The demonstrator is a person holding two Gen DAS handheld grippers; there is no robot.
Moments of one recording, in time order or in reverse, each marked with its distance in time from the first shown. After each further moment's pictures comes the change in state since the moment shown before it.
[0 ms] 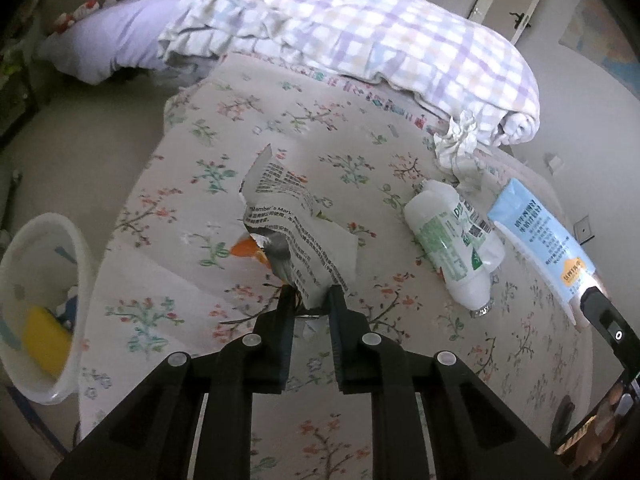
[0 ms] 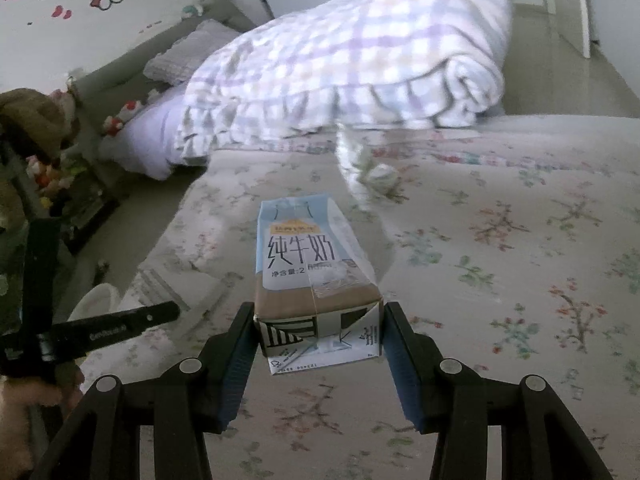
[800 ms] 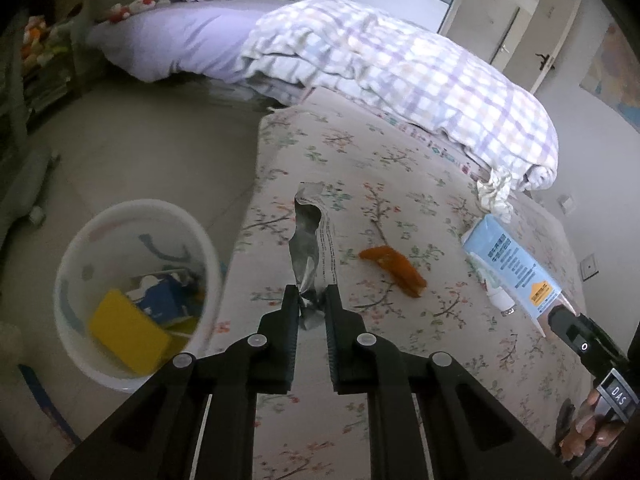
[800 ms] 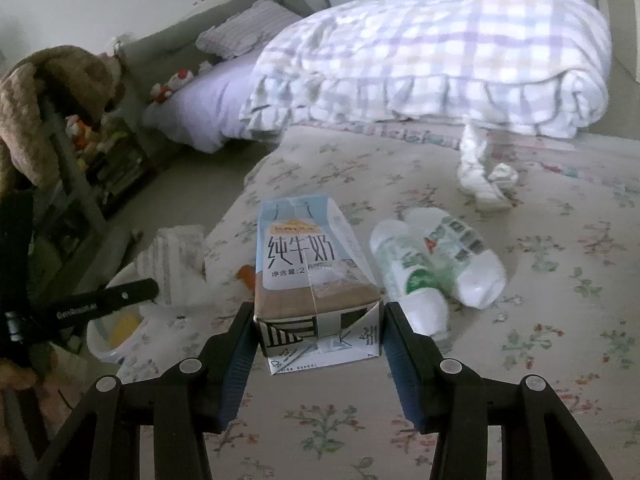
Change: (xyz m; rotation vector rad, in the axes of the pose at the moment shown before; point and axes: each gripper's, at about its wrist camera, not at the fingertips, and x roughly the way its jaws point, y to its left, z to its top) left arm -0.062 0.091 -0.017 -0.105 -0.090 0.053; right arm 0.030 0.079 -0.008 -0.111 0.034 0.091
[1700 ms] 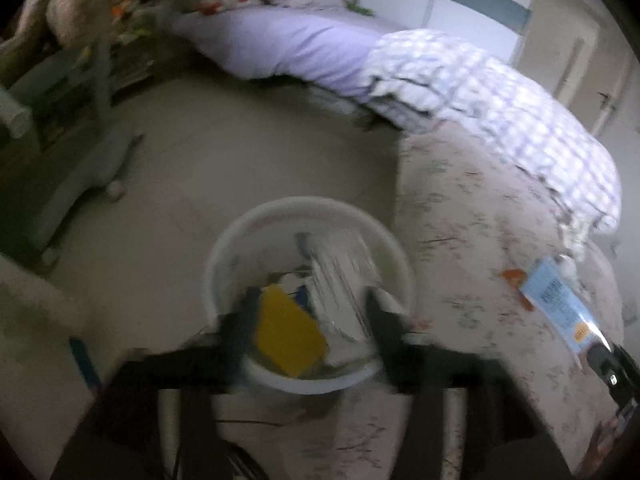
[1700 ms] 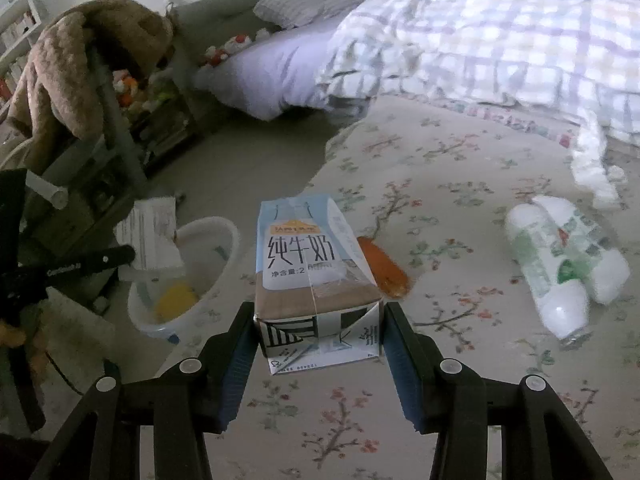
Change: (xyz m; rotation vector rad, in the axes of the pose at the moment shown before) left arm -0.036 0.134 -0.012 -0.157 -0.049 0.227; right arm 0.042 0.078 -0.013 -0.107 0.061 0.105
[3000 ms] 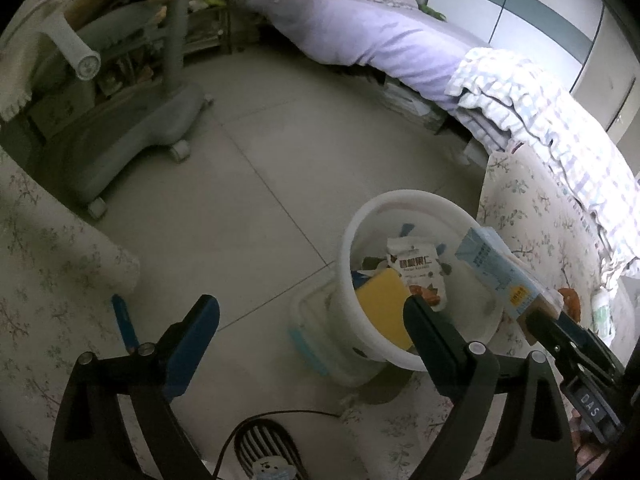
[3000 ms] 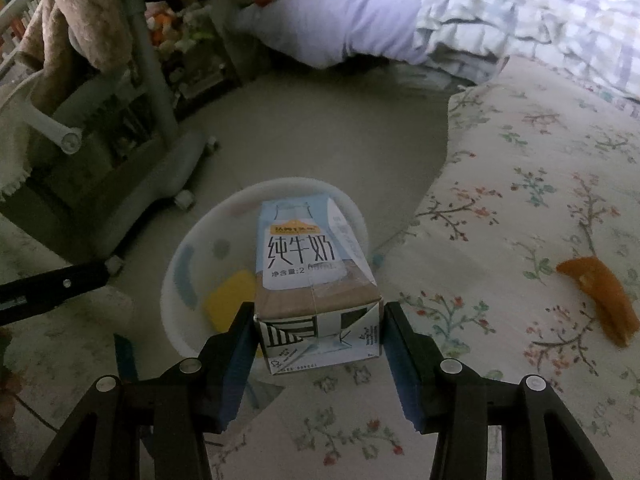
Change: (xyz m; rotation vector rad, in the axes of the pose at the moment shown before) left arm -0.011 0.086 -0.007 -0.150 0.043 0.125; right arm 0.129 0.115 0.013 -0.100 0.132 0.050
